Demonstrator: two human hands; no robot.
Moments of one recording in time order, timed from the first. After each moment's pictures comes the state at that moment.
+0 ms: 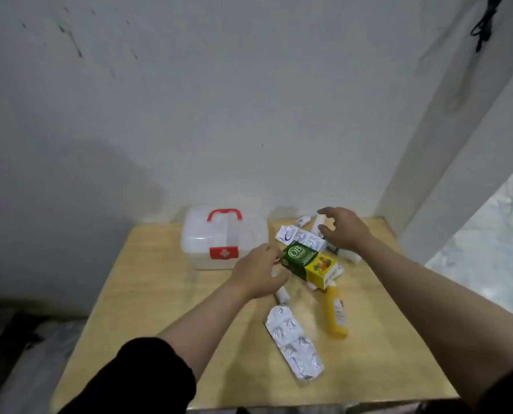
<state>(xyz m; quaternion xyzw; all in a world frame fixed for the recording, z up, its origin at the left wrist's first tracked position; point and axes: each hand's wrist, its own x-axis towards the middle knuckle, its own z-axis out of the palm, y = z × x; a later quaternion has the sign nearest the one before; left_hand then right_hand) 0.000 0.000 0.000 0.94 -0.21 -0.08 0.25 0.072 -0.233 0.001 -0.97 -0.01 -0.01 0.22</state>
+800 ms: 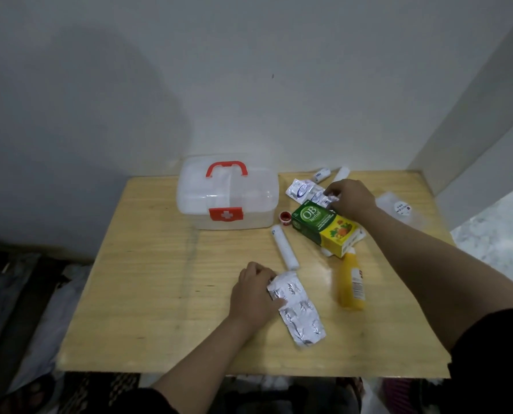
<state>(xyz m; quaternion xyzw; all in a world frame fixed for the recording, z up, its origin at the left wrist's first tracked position) -0.057 0.012 -0.114 0.94 -0.03 -0.15 0.30 0.115 -0.229 -0.075 -0.98 0.02 0.07 0.19</state>
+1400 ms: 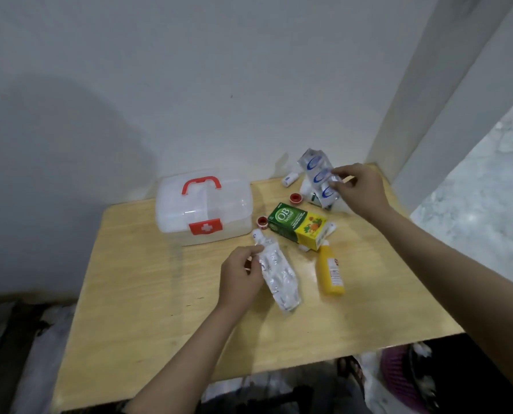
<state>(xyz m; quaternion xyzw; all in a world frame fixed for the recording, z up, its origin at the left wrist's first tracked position) -0.044 0.004 -0.058 0.84 0.01 -0.02 0.54 0.050 -0.262 -0.013 -0.91 0.09 -0.15 0.39</state>
